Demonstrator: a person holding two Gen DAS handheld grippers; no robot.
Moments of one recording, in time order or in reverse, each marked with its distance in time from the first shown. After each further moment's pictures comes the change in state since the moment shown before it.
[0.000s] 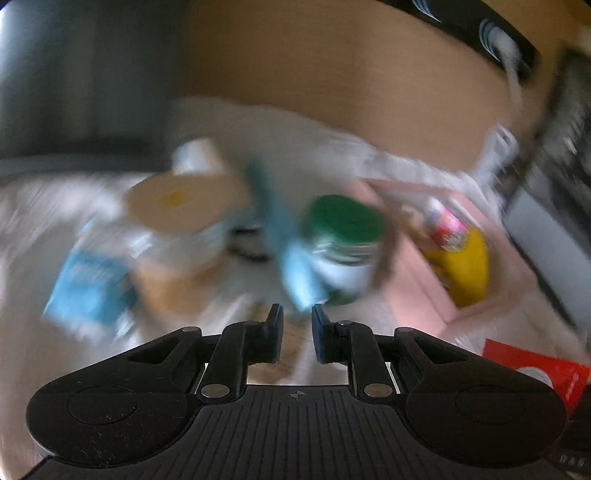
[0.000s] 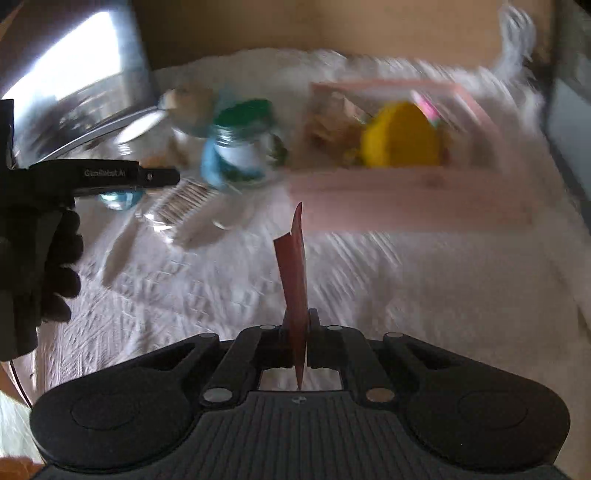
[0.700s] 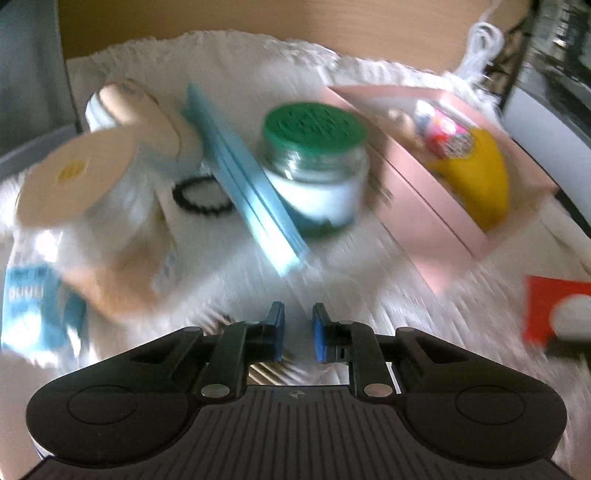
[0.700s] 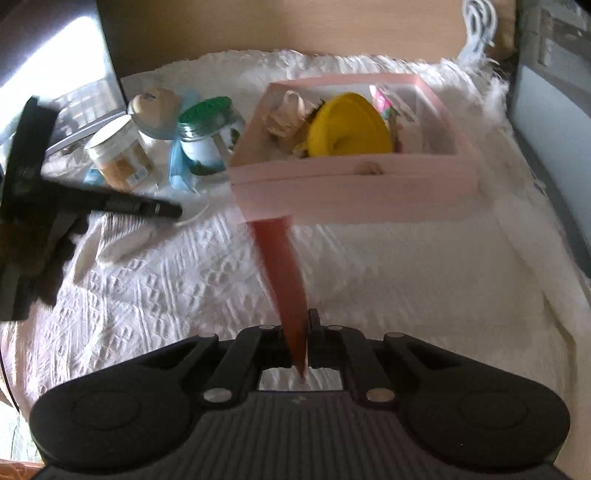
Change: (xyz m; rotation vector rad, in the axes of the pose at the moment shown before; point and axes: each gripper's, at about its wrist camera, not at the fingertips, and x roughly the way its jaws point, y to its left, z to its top) left arm 0.043 -0.004 -0.011 0.152 0.240 -0.046; right arm -0.007 -0.024 -0.004 -0.006 -0.030 -0.042
